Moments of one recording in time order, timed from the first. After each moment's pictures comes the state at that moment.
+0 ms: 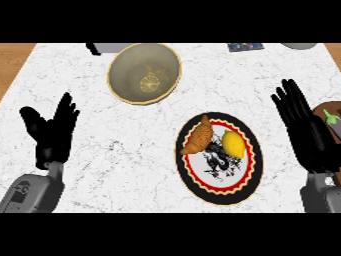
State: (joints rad) left arm -0.20 0.29 -0.14 -1.36 0.28 0.42 0.20; right arm -0.13 -0.19 -0.01 -1.62 -0.24 0.02 0.06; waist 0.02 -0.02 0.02
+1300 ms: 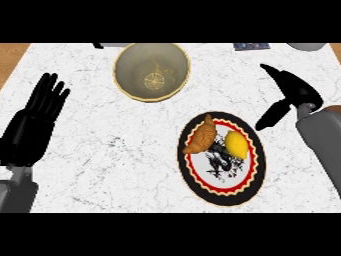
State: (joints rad) left arm -0.16 0.35 -0.04 -1.56 0.45 0.06 -0.01; right arm -0.65 -0.46 0.25 -1.01 0.38 0.19 0.42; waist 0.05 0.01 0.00
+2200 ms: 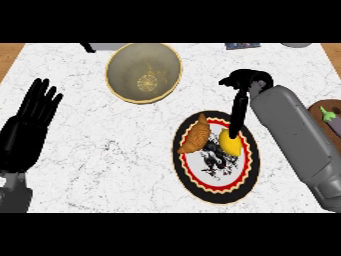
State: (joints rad) left arm -0.12 0.34 0.01 -1.58 0.43 0.03 -0.01; right arm -0.88 -0.26 0.26 -0.90 0.24 0.70 0.85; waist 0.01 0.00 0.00
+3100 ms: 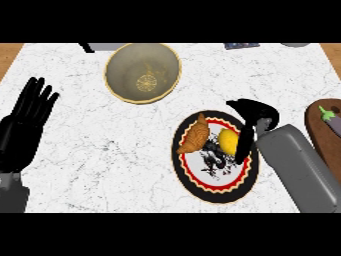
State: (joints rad) left arm -0.12 0.30 0.07 -1.59 0.40 -0.02 0.02; right arm -0.59 -0.26 0.30 -1.17 0.46 0.62 0.77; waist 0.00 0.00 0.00
